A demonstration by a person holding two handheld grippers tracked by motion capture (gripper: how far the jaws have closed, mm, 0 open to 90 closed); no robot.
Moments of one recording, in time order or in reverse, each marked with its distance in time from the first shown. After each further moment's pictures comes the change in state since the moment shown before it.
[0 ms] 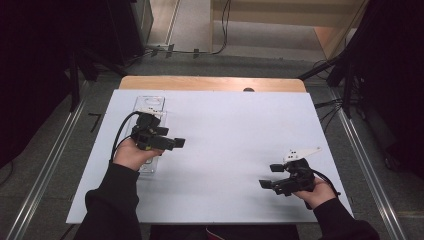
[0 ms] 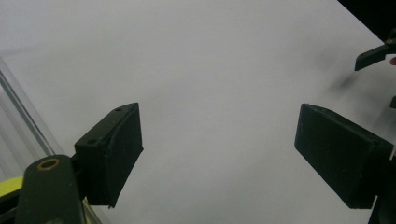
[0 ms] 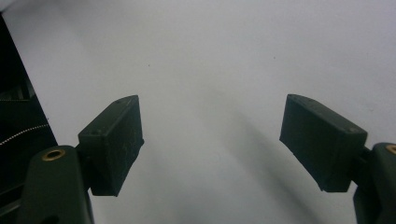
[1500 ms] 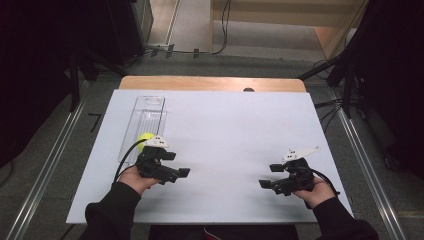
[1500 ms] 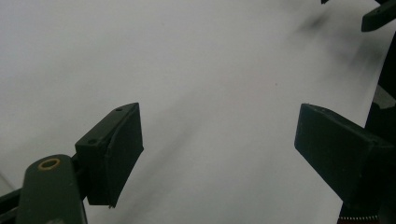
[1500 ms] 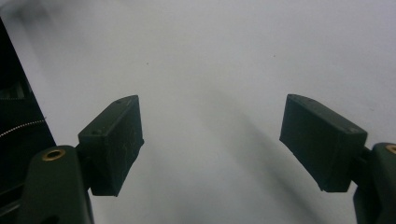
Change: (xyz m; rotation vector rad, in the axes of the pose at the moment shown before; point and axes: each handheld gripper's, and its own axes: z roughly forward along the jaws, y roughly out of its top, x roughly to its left) left arm -0.031 -0.062 0.017 0.023 -0.079 0.113; right arm 0.000 0.001 0.002 0.012 -0.003 0.000
